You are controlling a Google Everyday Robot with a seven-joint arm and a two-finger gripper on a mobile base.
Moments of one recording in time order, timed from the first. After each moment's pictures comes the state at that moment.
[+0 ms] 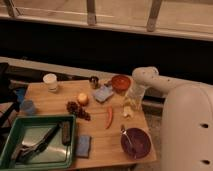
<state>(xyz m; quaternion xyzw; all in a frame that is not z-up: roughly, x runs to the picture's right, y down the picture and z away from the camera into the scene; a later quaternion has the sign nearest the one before) 0.179 0.097 0.906 -0.25 0.23 0.82 0.46</state>
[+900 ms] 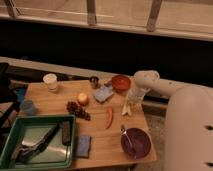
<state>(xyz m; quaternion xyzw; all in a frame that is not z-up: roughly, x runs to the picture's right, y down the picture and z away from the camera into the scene) 0.174 0.094 0.903 -0.24 0.22 0.83 0.45</state>
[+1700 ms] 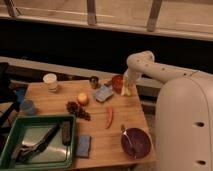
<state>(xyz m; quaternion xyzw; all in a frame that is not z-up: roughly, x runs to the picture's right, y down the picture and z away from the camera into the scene) 0.160 -0.034 0.899 -0.15 0.14 0.83 0.52</state>
